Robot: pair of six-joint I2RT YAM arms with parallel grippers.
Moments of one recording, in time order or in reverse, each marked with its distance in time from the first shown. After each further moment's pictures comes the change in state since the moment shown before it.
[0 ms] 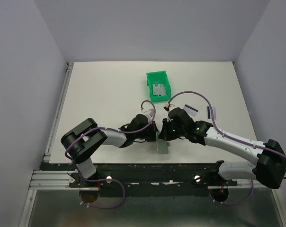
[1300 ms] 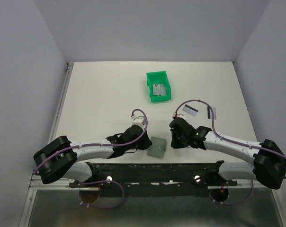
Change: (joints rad) left arm -0.111 -0.404 -0.171 -0.372 -0.420 0.132; right arm 0.002 0.024 -0.123 -0.135 0.199 0.082
